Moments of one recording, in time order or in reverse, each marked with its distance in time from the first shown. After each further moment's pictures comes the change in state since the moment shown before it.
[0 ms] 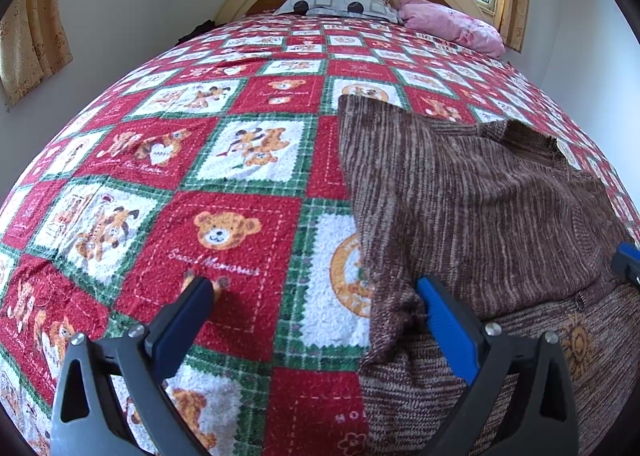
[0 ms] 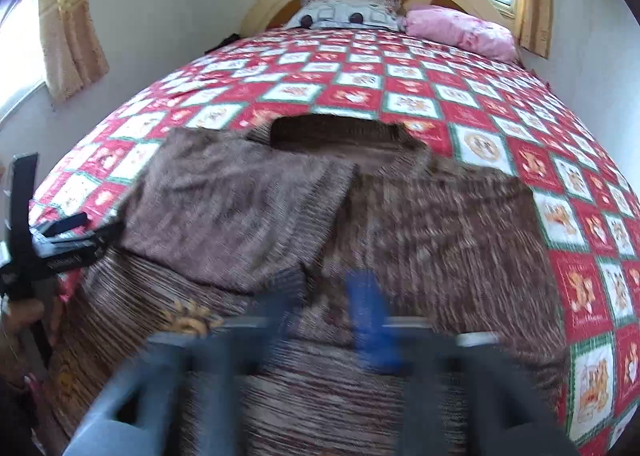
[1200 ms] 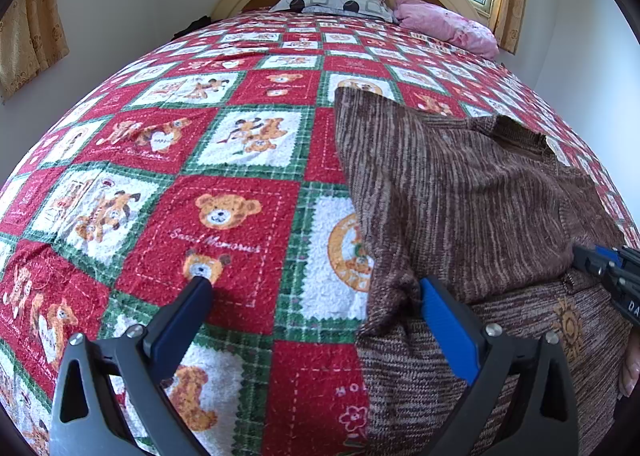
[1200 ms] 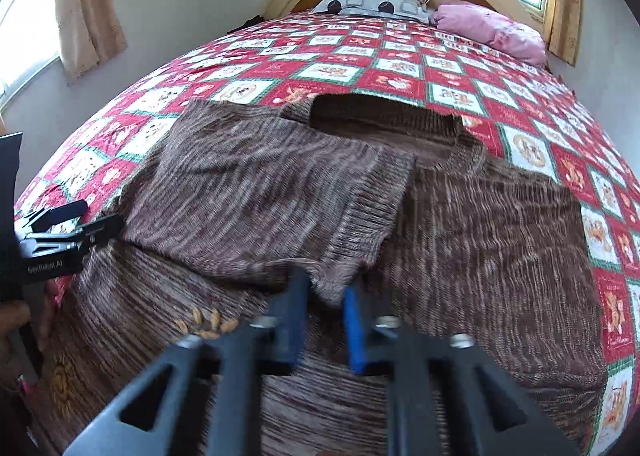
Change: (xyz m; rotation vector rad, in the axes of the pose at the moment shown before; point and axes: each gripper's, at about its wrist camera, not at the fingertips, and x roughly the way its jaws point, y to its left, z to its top) left arm -0.006 0.002 -0.011 -0.010 0.004 -0.036; right arm 0.030 0.034 -0.005 -0.097 0.056 -0.018
